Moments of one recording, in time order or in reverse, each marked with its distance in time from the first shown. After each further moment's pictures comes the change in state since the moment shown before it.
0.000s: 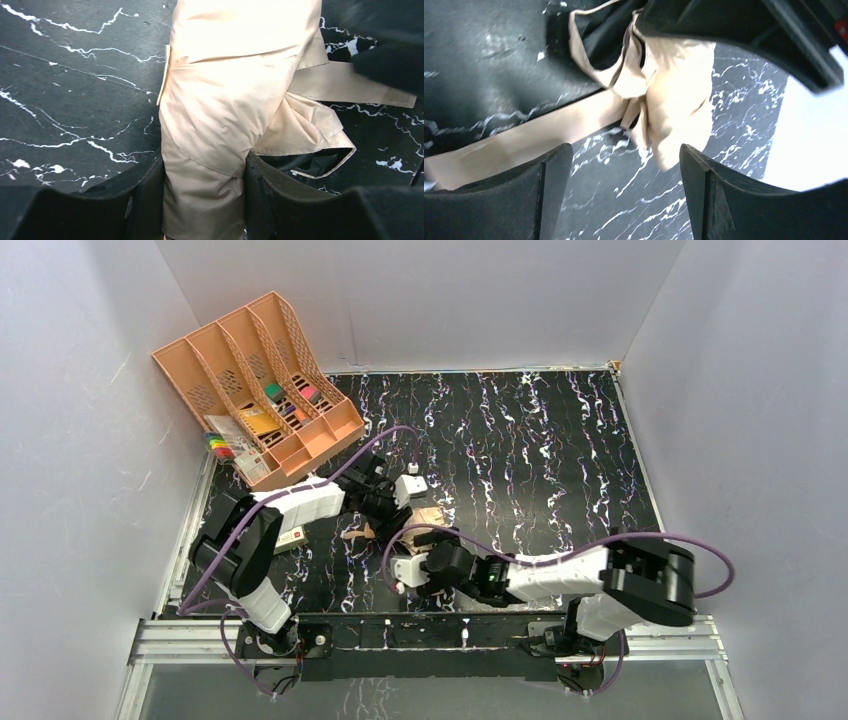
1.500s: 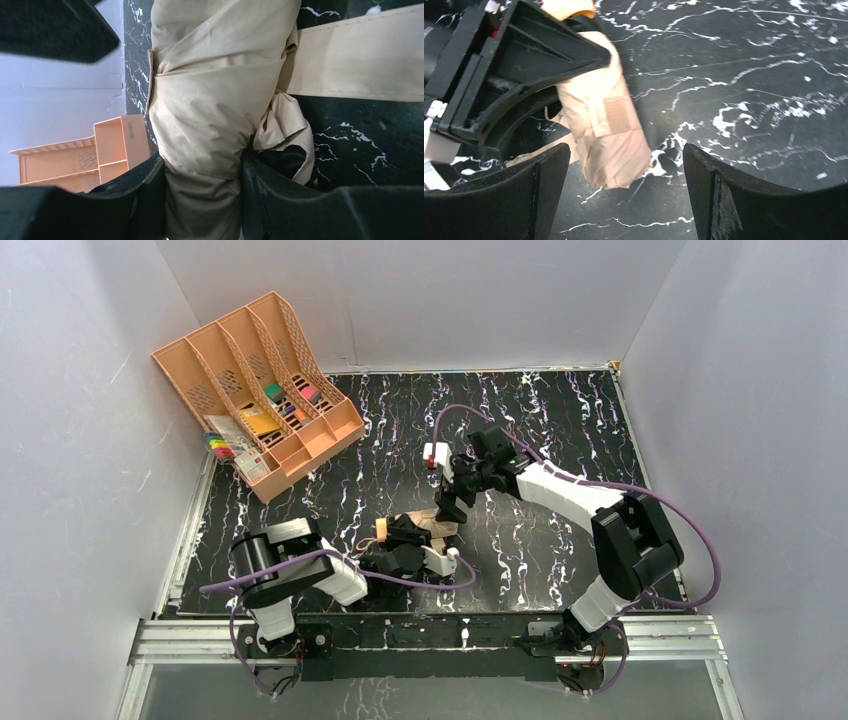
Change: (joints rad) left arm -0.615 0.095 -0.478 1.165 -1.159 0.355; right arm -0.710 0.110 0.478 -0.521 -1.060 0.186
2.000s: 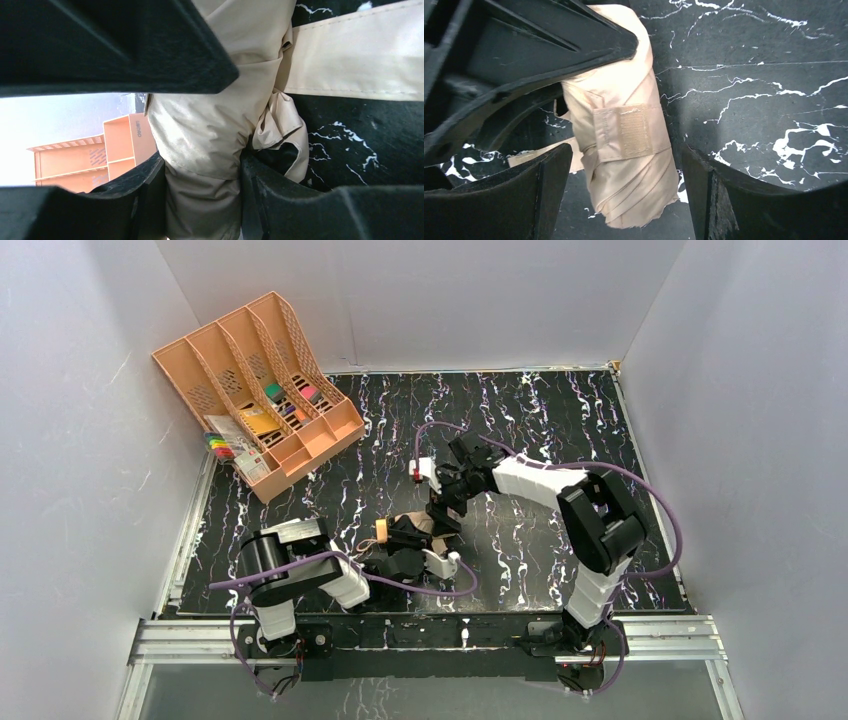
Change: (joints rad) left arm -0.035 0.049 -0.010 0.076 -0.050 0.044; right arm 0.056 0.175 0.080 -0.130 -0.057 -0.109
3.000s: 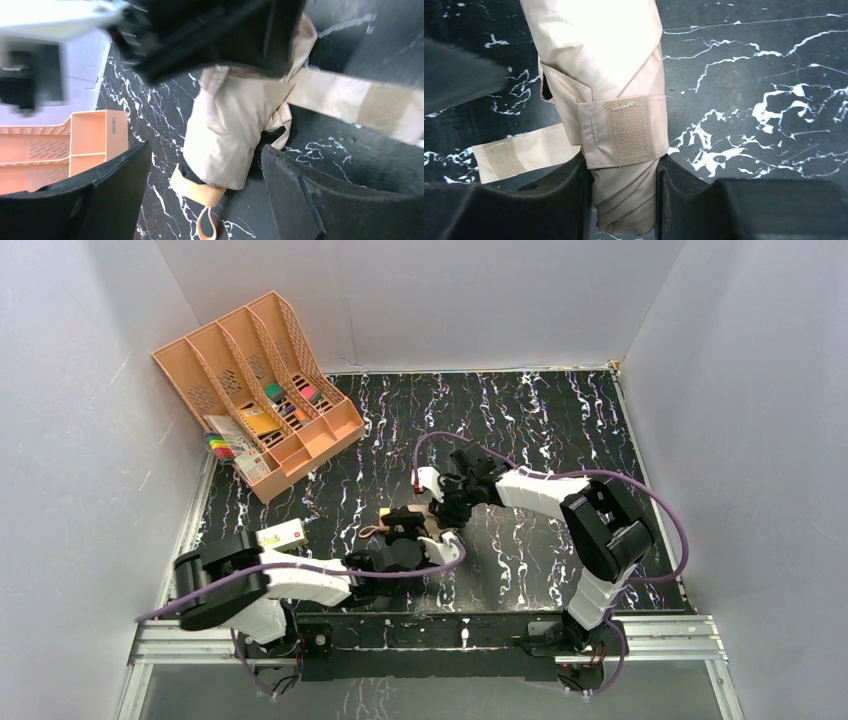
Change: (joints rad) left arm -0.019 -0.291 0.051 -0.318 0.029 -0.269; right arm 0.026 -0.018 -0.103 0.117 0.208 -0.009
